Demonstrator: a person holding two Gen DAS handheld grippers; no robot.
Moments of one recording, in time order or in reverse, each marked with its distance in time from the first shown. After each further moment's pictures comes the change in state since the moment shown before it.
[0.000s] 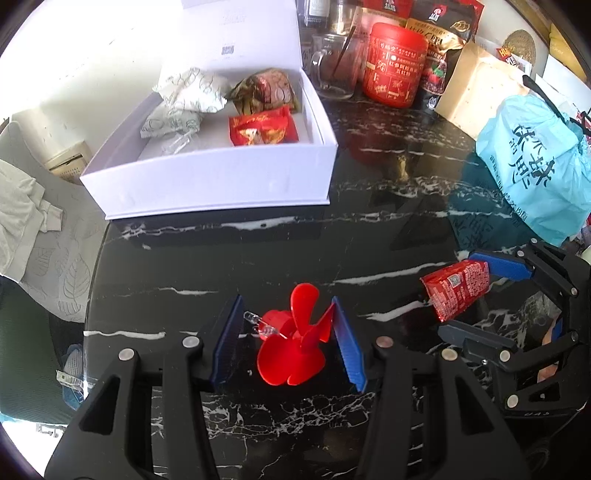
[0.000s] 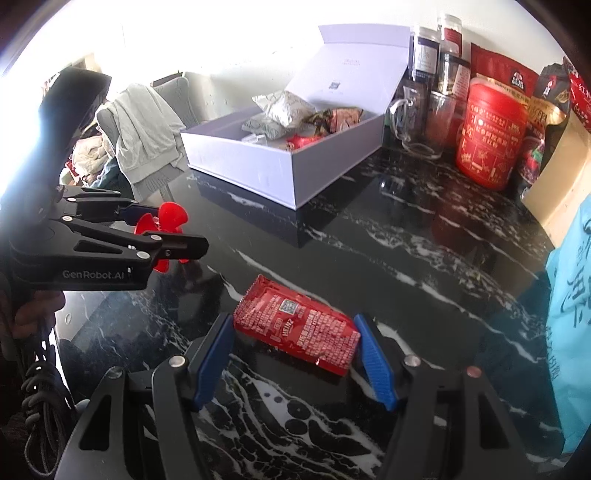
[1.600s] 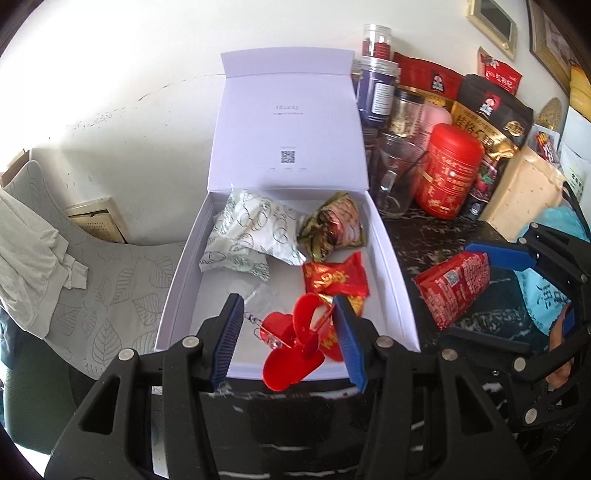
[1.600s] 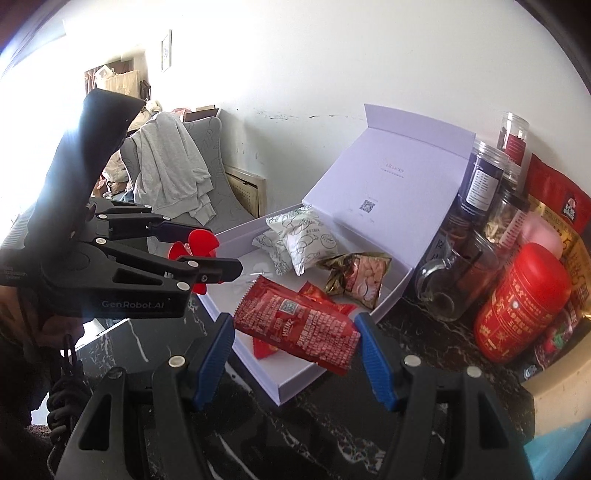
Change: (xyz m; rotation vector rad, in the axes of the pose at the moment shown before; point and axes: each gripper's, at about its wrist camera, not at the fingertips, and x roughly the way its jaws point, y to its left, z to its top) left arm -0.018 0.070 0.124 -0.044 -0.185 0.063; right arm 0.011 -0.003 0.163 -0.188 -0.154 0.055
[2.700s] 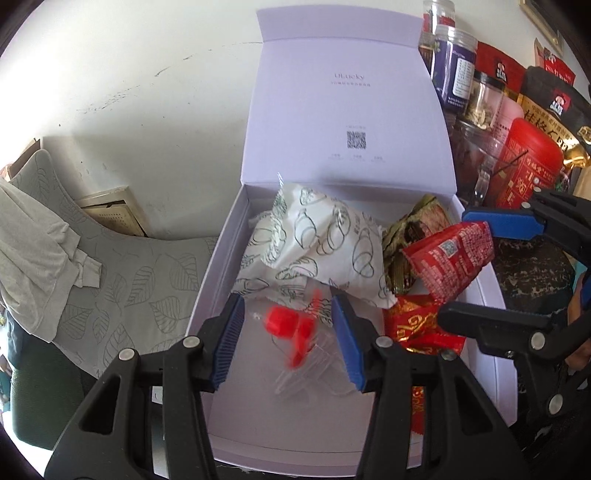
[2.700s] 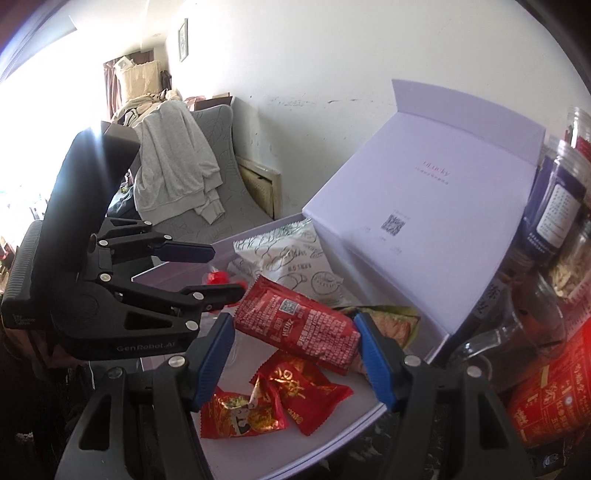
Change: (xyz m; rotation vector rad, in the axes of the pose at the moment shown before) left arm 0.089 0.034 0.019 -0.025 0.046 0.119; right arm 0.108 -0.044 0.043 -0.056 0.036 0.130
